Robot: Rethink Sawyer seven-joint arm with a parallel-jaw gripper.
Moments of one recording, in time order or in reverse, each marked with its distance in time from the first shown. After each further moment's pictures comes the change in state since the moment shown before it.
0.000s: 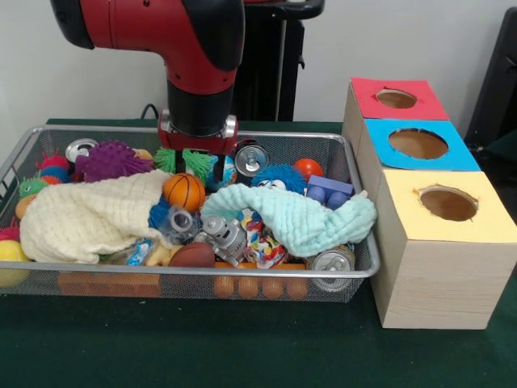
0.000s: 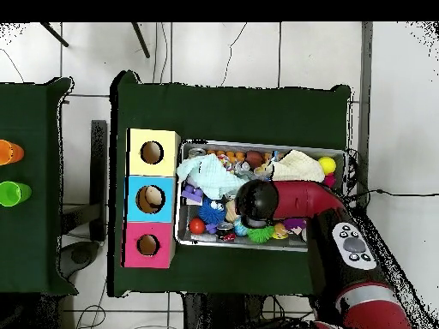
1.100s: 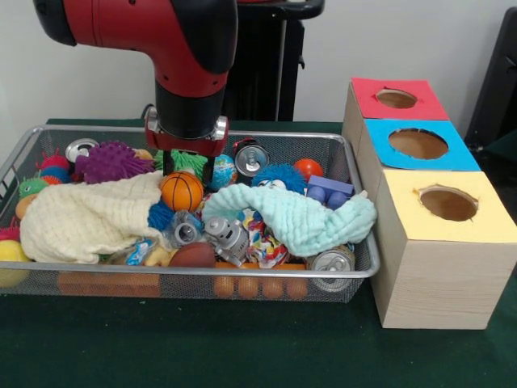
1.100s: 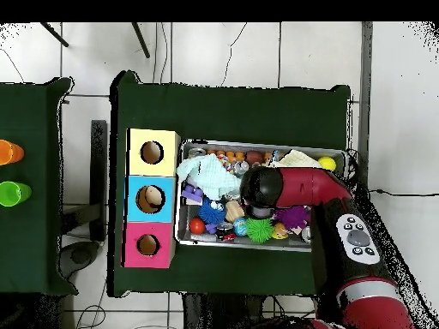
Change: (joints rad) arm 0.010 0.007 0.000 -0.085 0.004 0.117 0.000
